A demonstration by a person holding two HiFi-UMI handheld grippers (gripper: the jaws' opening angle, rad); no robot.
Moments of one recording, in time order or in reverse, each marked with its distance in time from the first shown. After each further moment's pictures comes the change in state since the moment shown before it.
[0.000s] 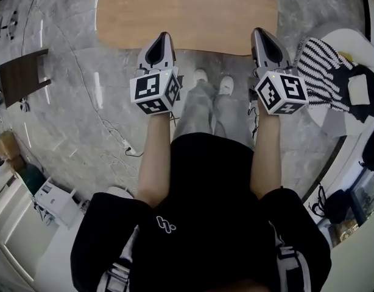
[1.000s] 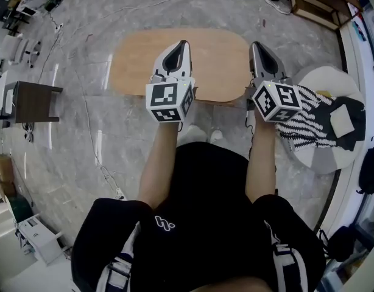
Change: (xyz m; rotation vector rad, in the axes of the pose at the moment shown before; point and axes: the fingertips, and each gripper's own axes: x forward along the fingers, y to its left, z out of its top) left arm -0.074 -0.159 0.167 0.181 -0.386 -0.124; right arm -0.114 -0.011 0.164 -0.123 -0.343 0.035
